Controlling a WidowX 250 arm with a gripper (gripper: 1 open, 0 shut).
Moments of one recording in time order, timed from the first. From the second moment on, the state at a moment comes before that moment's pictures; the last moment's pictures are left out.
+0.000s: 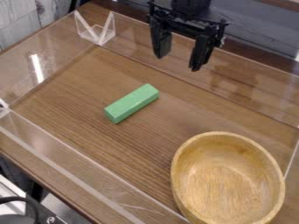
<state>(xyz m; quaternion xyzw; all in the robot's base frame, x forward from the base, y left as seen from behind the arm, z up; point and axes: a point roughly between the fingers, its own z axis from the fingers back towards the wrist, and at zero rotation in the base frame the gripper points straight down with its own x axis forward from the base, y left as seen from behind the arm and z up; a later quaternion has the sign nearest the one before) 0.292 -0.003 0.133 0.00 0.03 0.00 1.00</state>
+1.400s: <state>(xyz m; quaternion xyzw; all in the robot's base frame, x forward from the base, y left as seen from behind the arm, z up) 0.253 0.043 0.065 -0.01 -0.01 -0.19 0.98</state>
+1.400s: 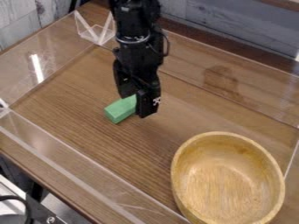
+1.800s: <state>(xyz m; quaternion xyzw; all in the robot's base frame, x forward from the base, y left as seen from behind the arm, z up) 0.258 0.048 0.053 -0.01 -0.02 -0.20 0.98</state>
